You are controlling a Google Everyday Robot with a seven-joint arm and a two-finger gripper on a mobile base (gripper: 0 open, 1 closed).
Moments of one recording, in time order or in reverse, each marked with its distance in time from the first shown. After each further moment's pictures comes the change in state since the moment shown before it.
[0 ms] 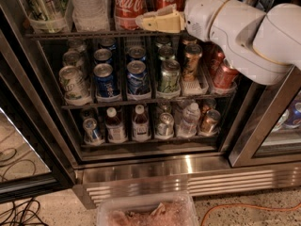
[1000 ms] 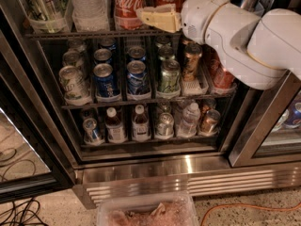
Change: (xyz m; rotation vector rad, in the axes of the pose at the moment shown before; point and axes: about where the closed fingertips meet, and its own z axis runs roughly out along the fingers) arm 0.004 0.005 0.002 0.031 0.011 0.024
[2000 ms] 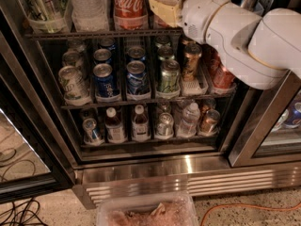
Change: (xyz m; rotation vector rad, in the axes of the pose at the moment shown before) arm 0.000 0.000 0.000 0.000 0.000 0.000
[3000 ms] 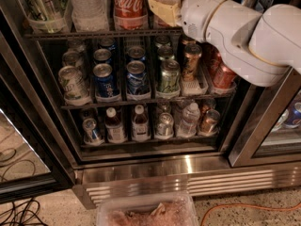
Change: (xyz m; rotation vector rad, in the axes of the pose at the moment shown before) arm -0.007 0.002 0.001 -0.021 0.000 -0.020
